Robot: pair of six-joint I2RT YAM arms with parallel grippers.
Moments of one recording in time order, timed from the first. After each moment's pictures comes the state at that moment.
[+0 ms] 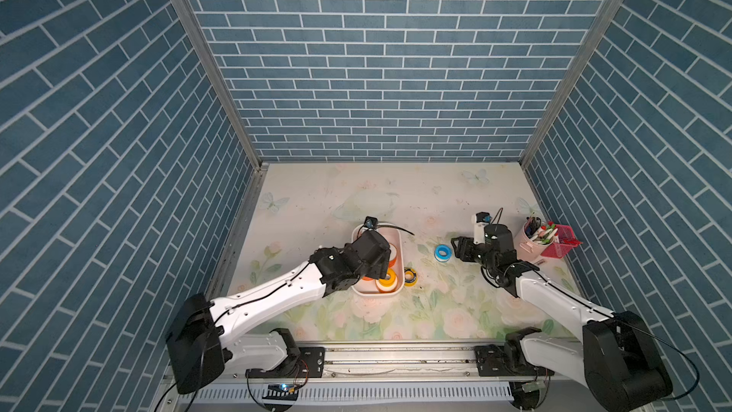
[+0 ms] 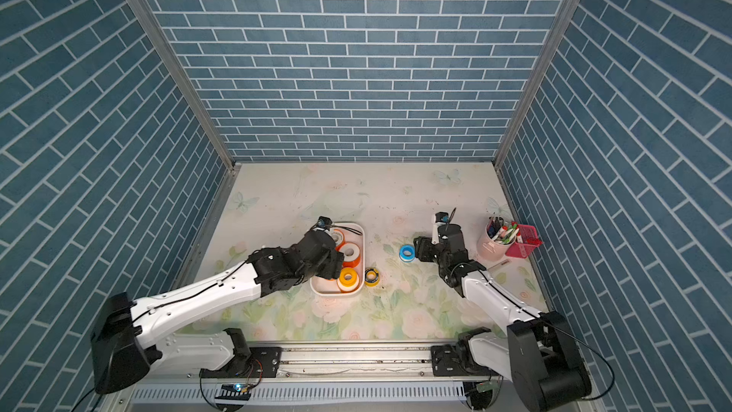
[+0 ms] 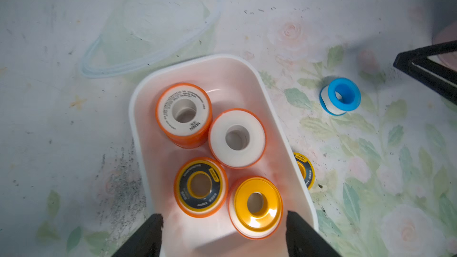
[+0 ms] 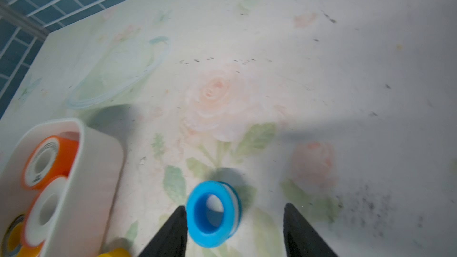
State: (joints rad) left arm -0.91 1.21 0.92 -0.62 -0.34 -0.55; right arm 0.38 1.16 0.51 0.02 -0.11 0.33
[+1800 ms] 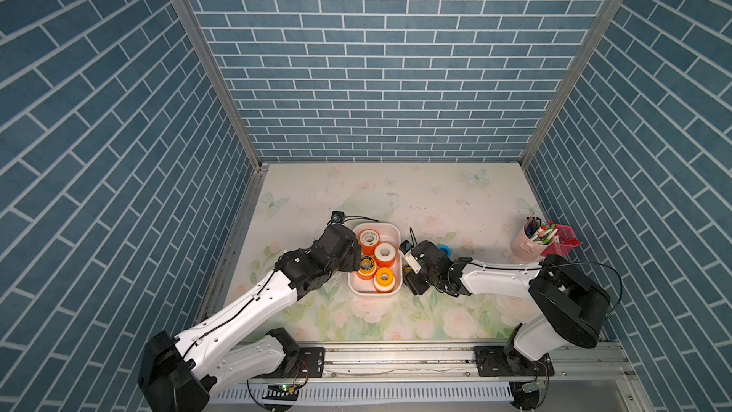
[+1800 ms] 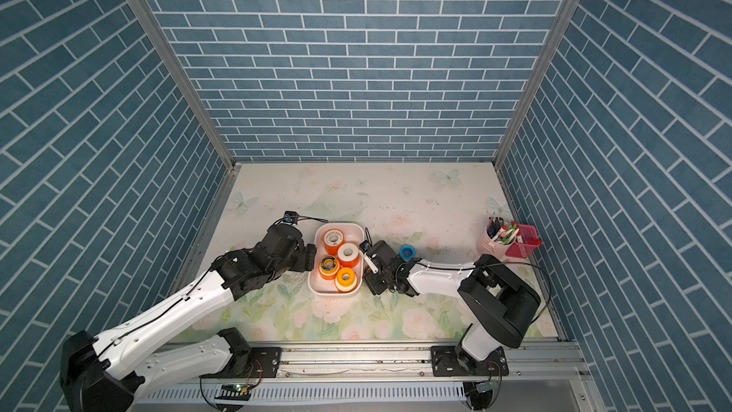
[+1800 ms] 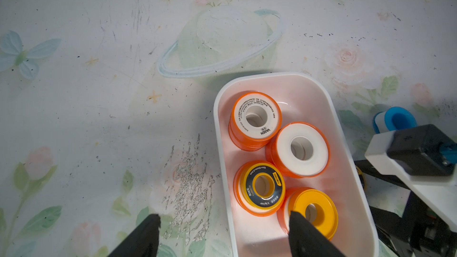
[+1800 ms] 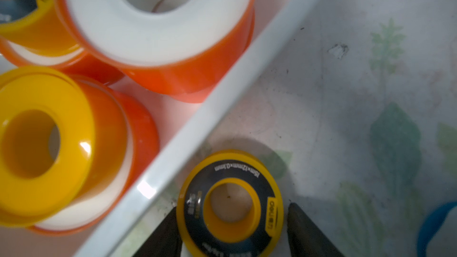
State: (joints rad) left arm -0.73 1.05 0.84 -0.67 -0.32 -0.48; right arm 0.92 1.57 0.69 -0.11 0.02 0.13
